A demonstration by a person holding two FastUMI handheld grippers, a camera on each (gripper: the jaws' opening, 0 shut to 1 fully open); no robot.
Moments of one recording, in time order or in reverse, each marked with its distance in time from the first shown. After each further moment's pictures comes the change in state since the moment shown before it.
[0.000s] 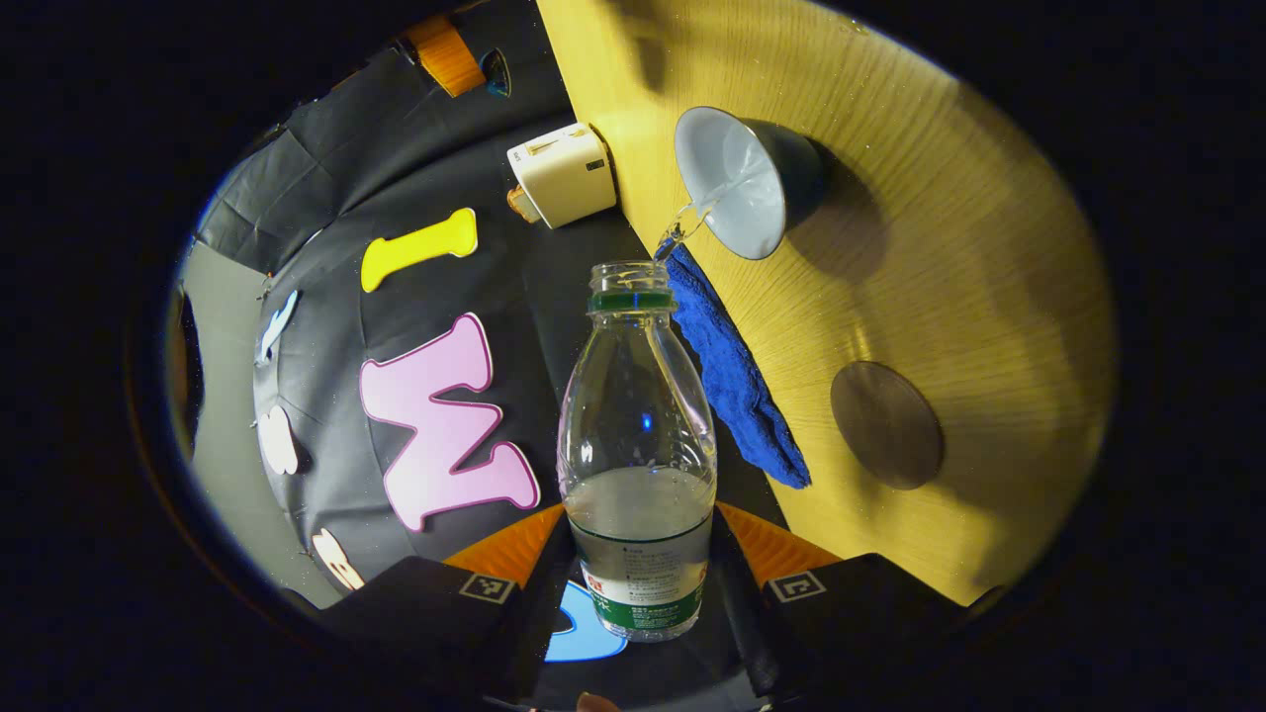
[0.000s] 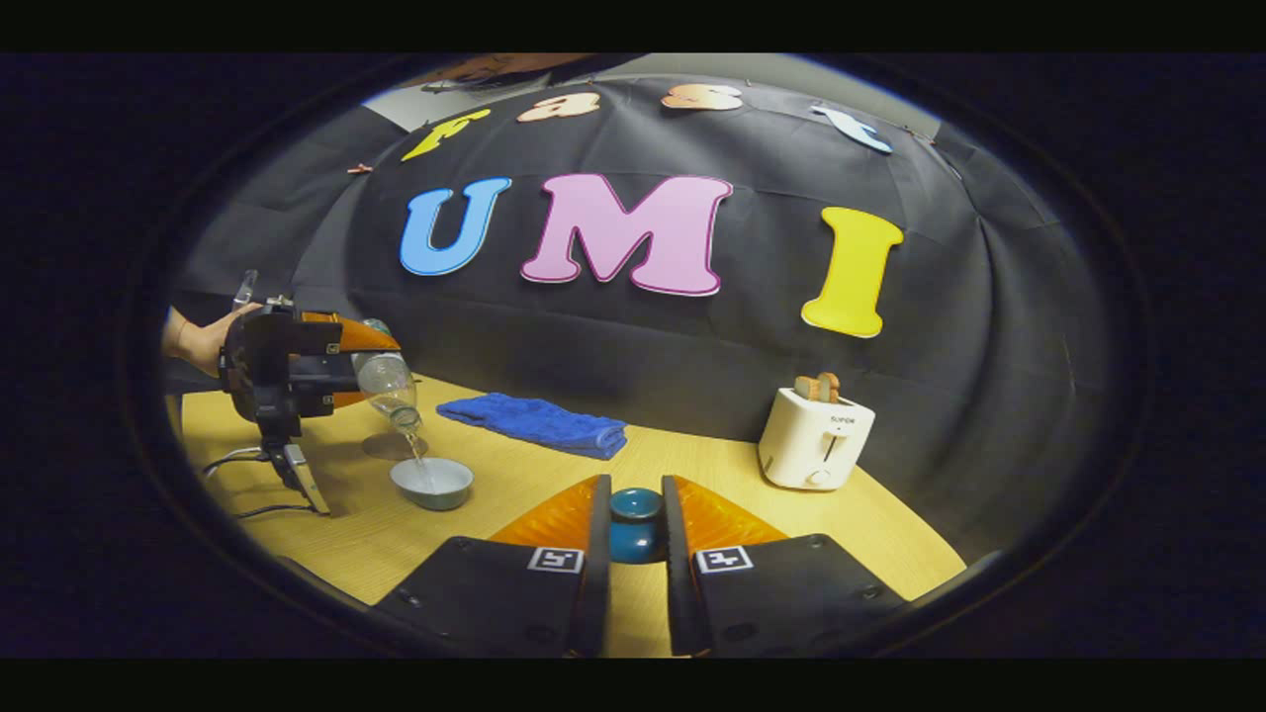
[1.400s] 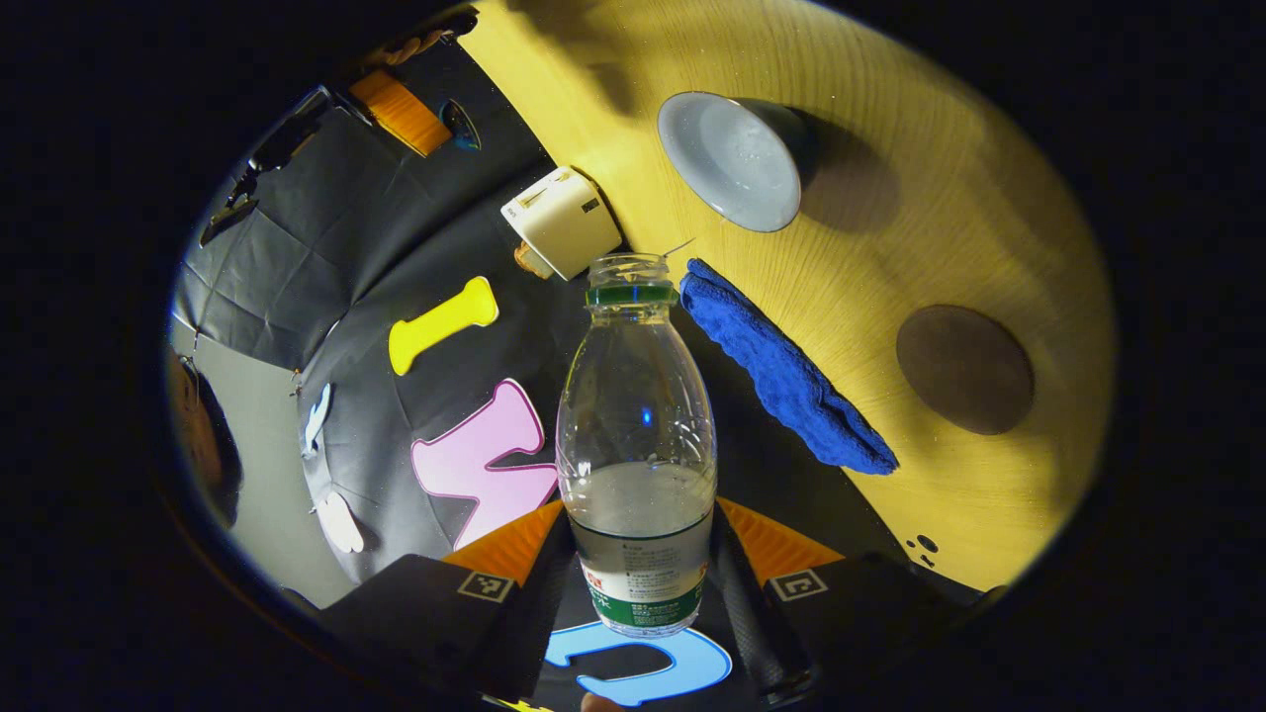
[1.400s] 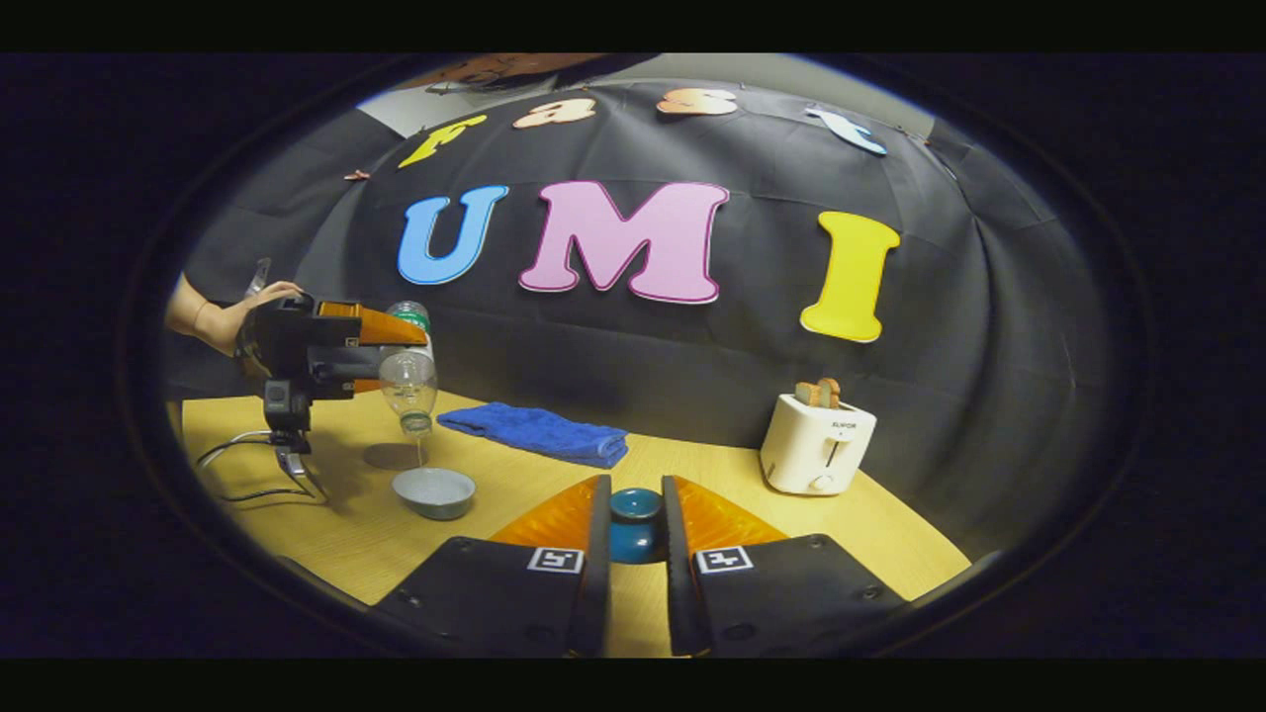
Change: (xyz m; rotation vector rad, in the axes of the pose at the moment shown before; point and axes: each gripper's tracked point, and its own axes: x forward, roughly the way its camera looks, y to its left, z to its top) left arm 0.021 0.040 0.007 0.224 -0.136 0.139; right arm 0.003 0.002 0.006 0.018 -0.027 -0.002
